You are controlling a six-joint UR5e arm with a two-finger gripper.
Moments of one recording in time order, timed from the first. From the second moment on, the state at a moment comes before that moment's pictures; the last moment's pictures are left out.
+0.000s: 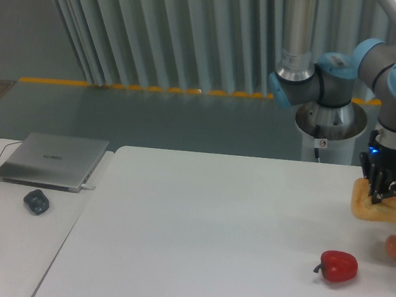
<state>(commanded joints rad) 2.53 -1.70 -1.69 -1.32 1.51 1.44</state>
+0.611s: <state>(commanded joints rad) 2.54 -1.74 -1.62 -1.25 1.60 1.57</state>
